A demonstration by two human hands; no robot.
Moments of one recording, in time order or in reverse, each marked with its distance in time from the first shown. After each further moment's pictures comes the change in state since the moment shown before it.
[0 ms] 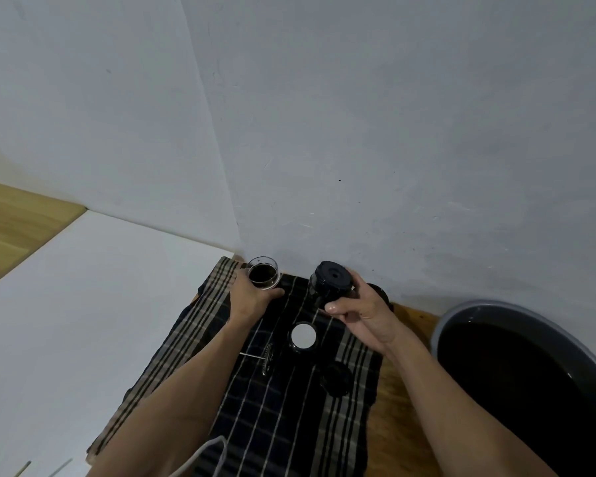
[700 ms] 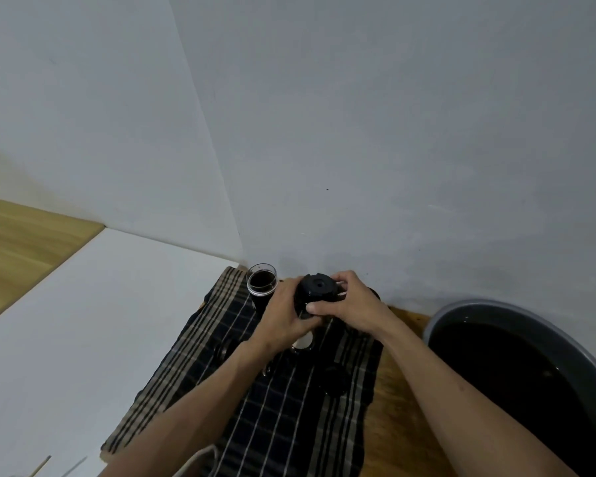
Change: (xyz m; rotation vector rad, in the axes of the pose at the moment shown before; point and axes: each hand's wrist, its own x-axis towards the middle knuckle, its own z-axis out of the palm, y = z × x) left_hand -0.093 0.060 0.010 0.101 -0.265 0.619; right_hand -0.011 -0.025 0.005 -0.958 0.165 -0.003
